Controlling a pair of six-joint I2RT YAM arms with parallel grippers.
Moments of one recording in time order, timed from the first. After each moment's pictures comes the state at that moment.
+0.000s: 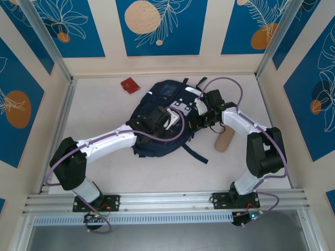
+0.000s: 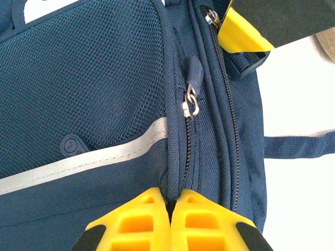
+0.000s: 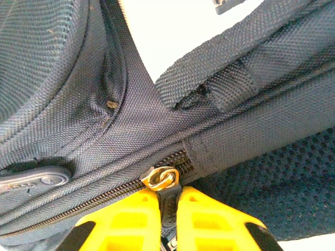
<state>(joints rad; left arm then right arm) -0.86 1.59 1.18 -0.46 -0.10 -0.07 0.28 1.62 1.11 -0.63 -0.46 0.03</state>
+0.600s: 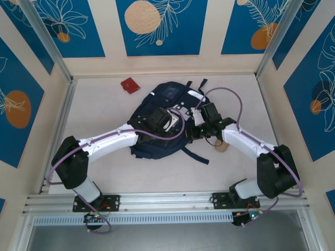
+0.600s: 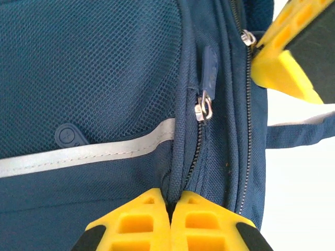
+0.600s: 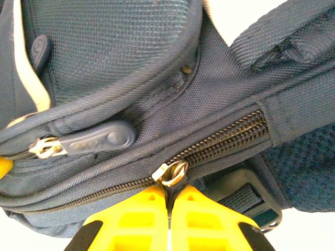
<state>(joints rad) -0.86 1.62 1.21 -0.55 -0.06 -0.14 0.47 1.38 0.87 -0.47 -0.33 0.27</state>
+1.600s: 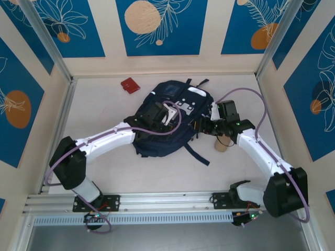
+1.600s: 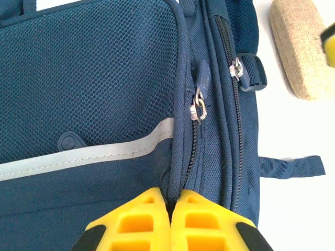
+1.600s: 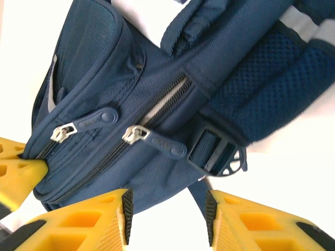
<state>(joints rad) -0.82 1.59 1.20 -0.44 0.01 -0.20 0.28 1.23 0.89 -0.57 -0.39 0.42</state>
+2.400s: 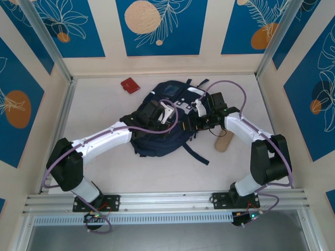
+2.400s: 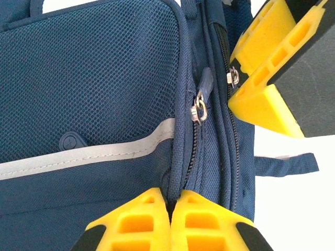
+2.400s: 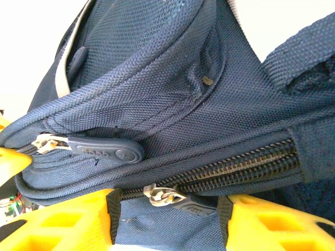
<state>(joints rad) -0.79 1.56 1.19 -0.44 0.05 -0.18 0.29 1.54 1.03 -0.55 -0.65 0.10</state>
